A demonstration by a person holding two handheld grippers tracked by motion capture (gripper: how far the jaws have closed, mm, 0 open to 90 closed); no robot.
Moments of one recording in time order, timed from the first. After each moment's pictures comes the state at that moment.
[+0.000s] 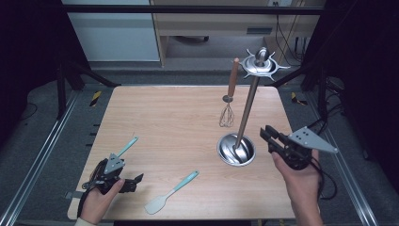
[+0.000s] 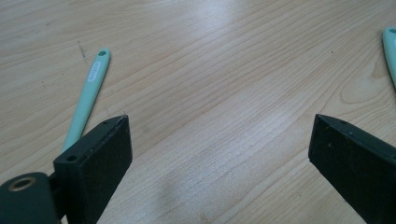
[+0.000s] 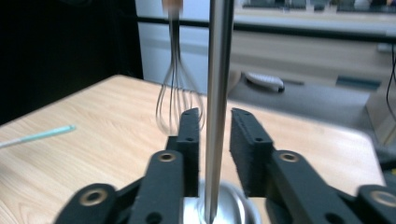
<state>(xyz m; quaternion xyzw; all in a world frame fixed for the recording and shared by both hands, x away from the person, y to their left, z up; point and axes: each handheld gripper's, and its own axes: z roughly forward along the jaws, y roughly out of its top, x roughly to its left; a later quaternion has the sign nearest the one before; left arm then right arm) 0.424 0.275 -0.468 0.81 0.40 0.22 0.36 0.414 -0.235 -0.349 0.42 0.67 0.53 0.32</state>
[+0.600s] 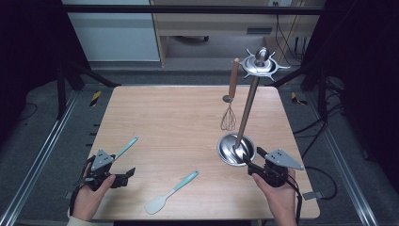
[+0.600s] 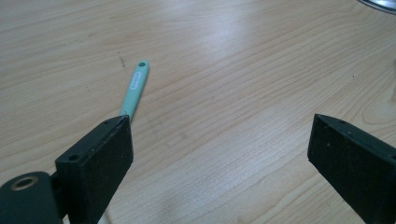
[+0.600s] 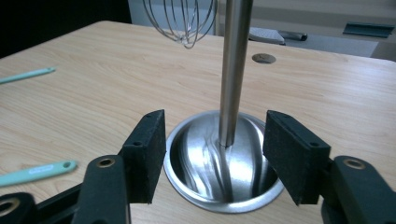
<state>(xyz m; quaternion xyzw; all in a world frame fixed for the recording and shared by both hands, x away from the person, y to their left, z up) 0.429 0.302 -0.458 0.78 0.42 0.24 0.39 0.414 -0.215 -0.437 0.45 0.69 0.48 0.29</state>
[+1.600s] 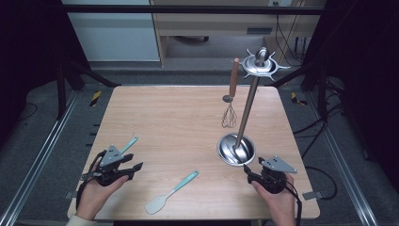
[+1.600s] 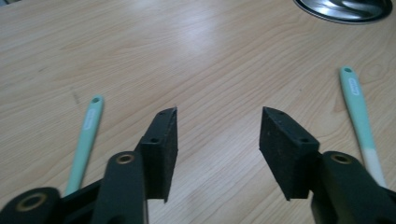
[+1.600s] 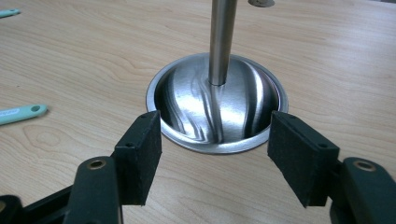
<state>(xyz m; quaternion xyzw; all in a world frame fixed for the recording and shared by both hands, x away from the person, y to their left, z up) 0.436 0.262 -0.440 0.82 0.36 0.20 0.39 0.411 -0.219 -0.469 0.48 0.72 0.42 0.27</state>
